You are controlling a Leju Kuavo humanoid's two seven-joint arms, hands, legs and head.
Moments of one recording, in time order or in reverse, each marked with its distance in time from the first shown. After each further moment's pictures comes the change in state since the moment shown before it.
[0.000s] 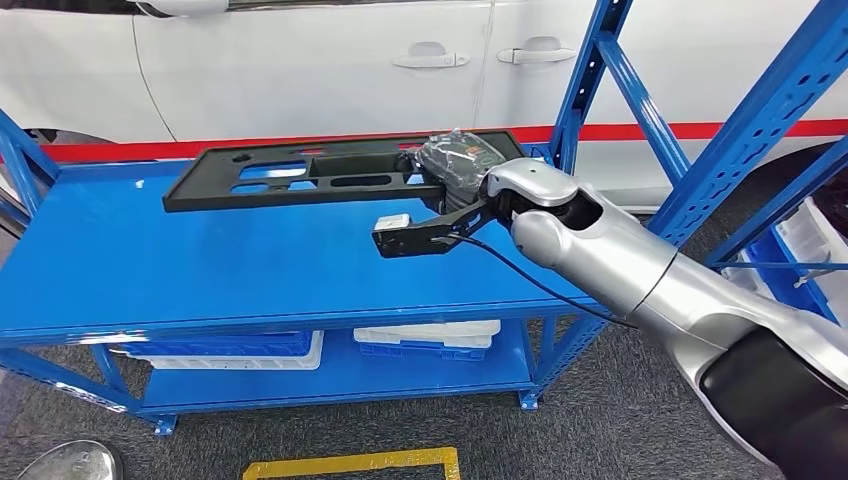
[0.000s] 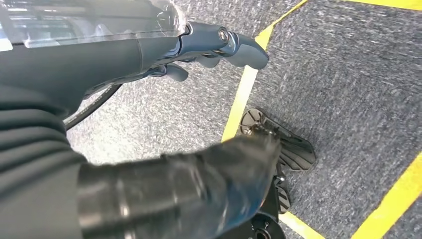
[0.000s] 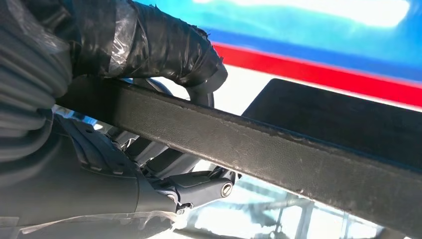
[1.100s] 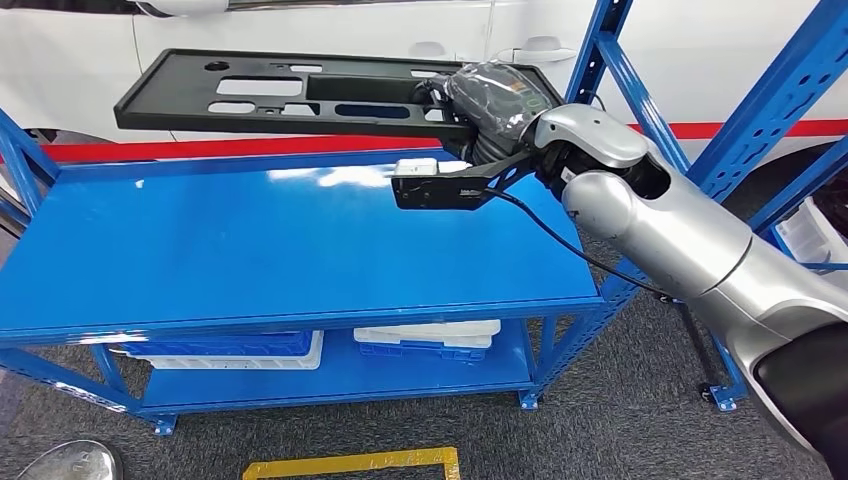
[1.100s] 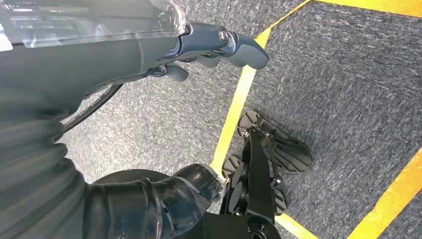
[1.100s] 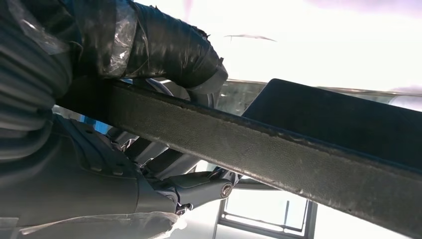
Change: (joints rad) left arm 0.001 0.000 0.003 0.000 0.008 0.010 -0.009; right arm -0.052 -0.107 -0.124 -0.198 -0.025 0.000 0.032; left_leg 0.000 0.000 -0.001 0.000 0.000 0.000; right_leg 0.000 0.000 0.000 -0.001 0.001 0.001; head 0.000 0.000
